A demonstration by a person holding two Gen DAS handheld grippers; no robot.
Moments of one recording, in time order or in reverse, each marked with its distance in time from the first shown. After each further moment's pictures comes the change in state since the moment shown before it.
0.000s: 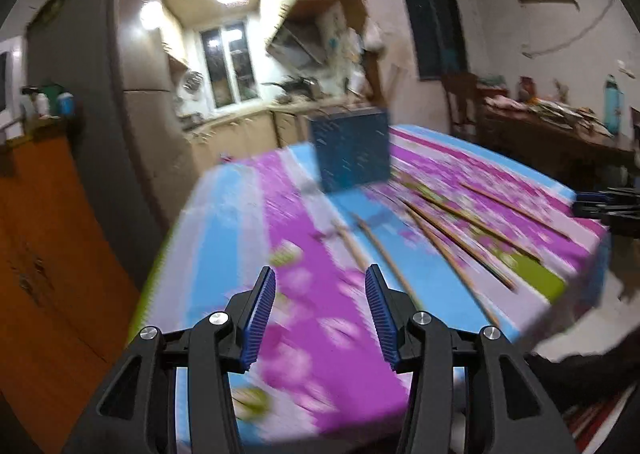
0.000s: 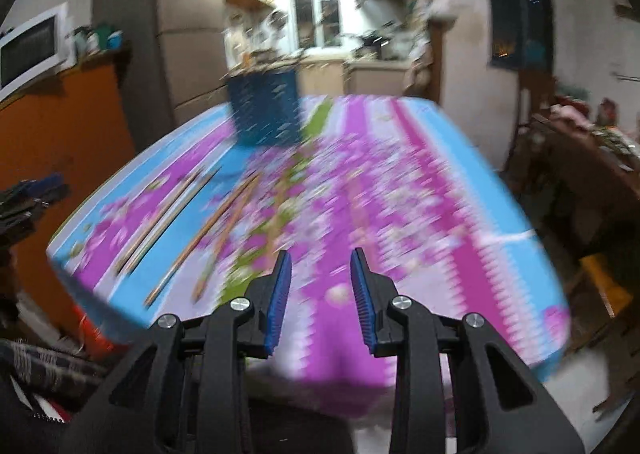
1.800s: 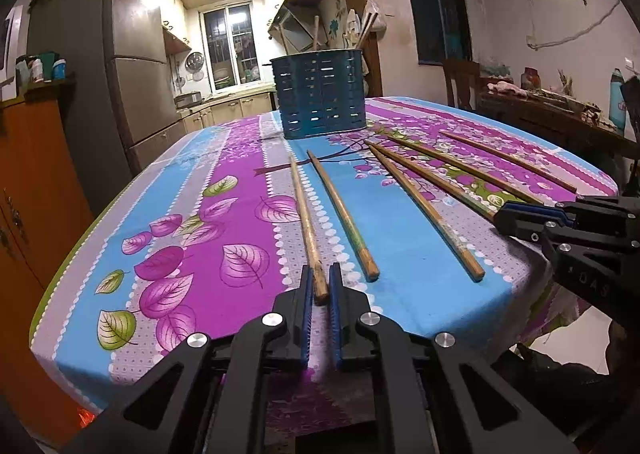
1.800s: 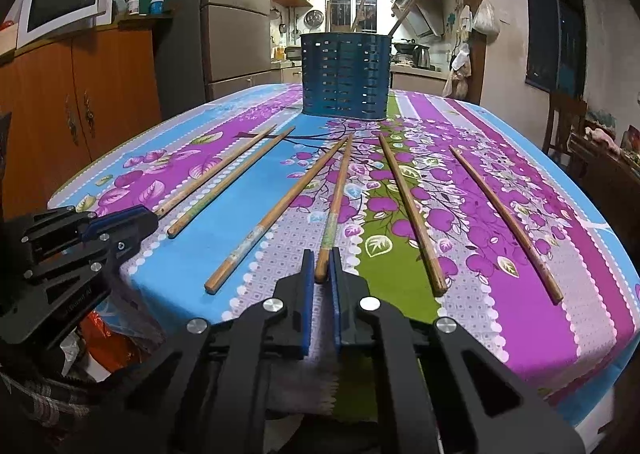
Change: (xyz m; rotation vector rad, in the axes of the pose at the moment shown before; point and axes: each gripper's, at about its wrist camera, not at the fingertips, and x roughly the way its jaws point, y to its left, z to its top) left arm 0.052 -0.057 -0.057 -0.069 0.038 0.025; right arm 0.051 0.096 -0.037 -0.085 -0.046 0.021
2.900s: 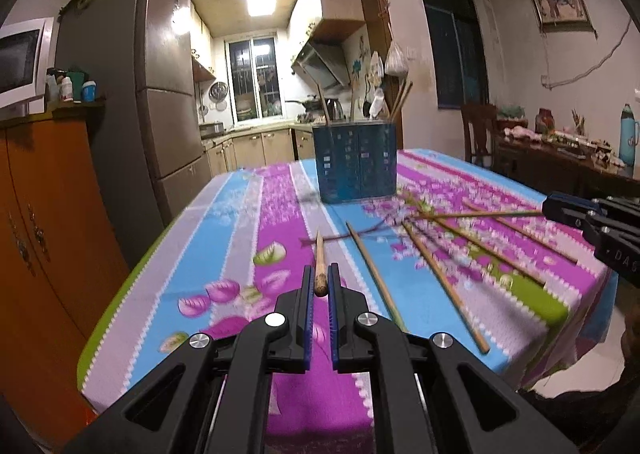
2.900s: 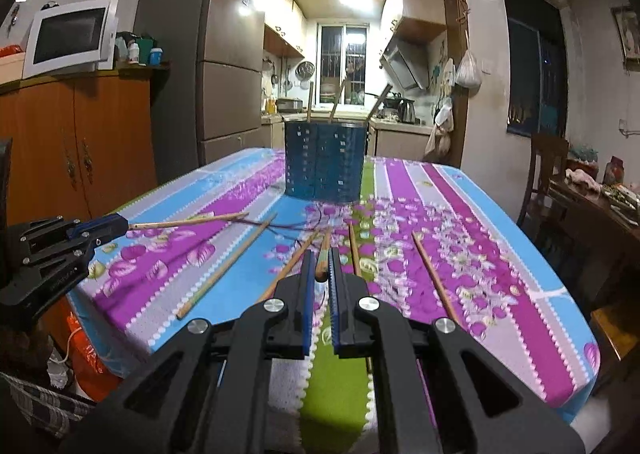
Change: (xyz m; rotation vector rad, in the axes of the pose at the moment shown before) left arm -0.045 0.036 0.049 -0.050 -0.150 0.047; right arm -0.057 -0.018 0.048 -0.029 -0.207 -0.041
